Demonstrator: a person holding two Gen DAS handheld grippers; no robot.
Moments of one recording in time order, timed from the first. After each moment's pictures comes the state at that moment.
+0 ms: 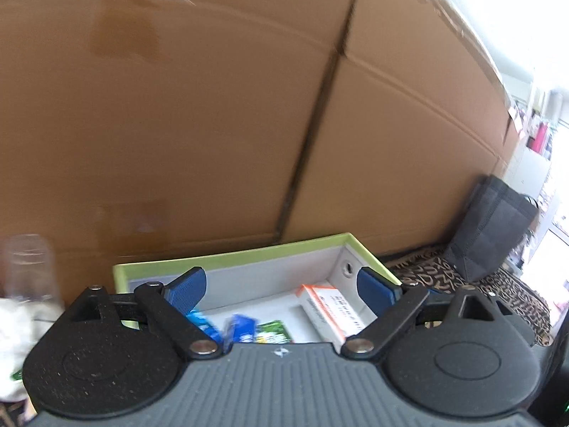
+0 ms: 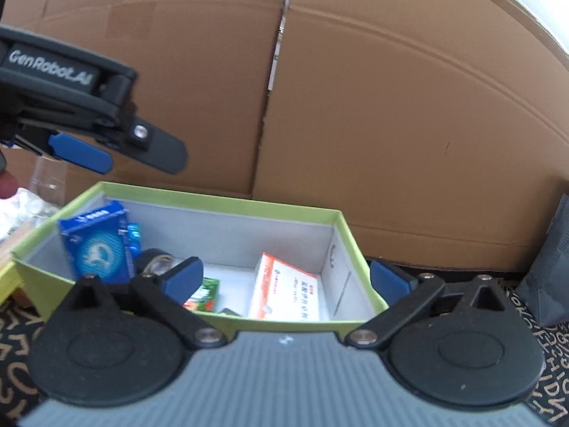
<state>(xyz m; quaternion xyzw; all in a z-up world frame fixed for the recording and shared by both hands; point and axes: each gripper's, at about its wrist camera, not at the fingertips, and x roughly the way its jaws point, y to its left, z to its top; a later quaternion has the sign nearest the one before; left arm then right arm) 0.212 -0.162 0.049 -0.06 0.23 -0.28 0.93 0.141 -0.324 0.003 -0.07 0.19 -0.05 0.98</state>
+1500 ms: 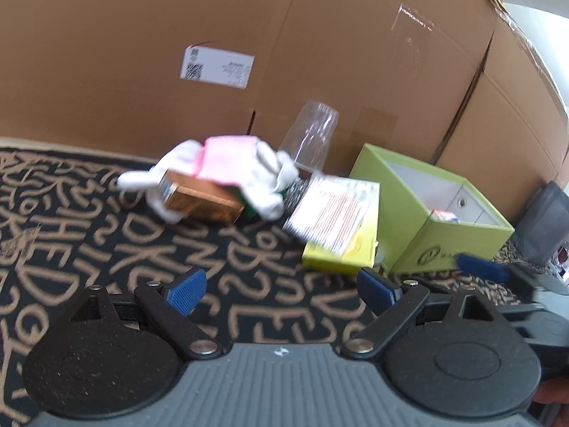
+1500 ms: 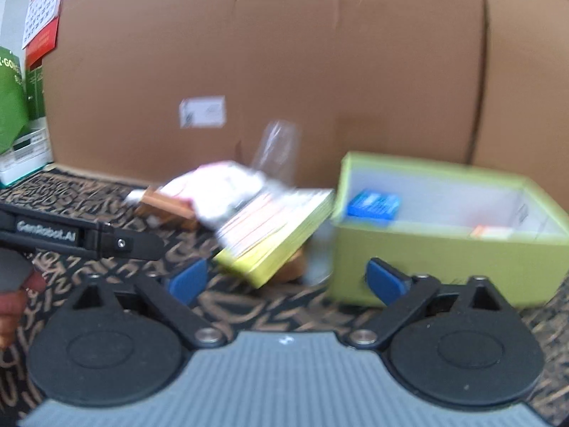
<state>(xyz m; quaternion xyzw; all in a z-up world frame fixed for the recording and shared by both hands) 0.103 0.058 -0.042 -0.12 0.29 -0.15 0.94 0.085 -0.139 -0.011 -0.03 0.25 0.12 0.96</state>
